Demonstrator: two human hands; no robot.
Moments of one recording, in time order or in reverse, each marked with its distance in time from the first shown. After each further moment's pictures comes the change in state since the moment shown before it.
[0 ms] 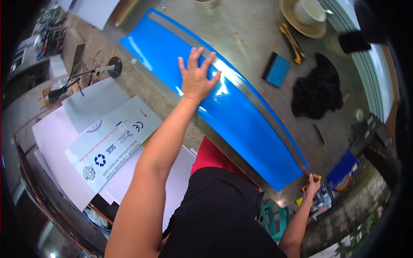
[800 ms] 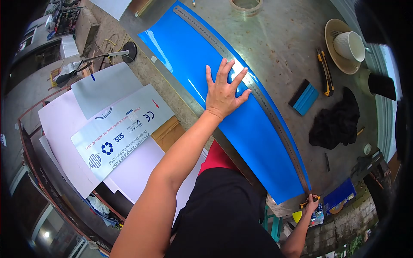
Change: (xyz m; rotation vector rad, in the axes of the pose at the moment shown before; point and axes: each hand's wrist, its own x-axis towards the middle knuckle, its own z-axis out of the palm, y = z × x) left_hand 0.002 -0.002 0.000 -0.019 -0.082 -0.033; right_hand 0.004 -0.020 -0.010 -0.062 -0.035 0.193
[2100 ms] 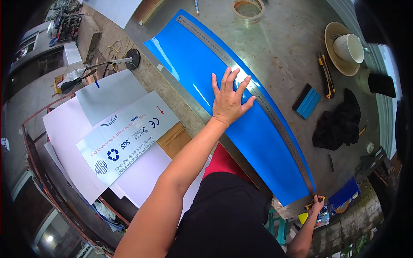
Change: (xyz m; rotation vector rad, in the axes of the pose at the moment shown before) left_hand -0.001 0.001 -0.001 -0.034 0.018 0.002; right_hand -0.002 -0.009 0.005 0.001 0.052 0.065
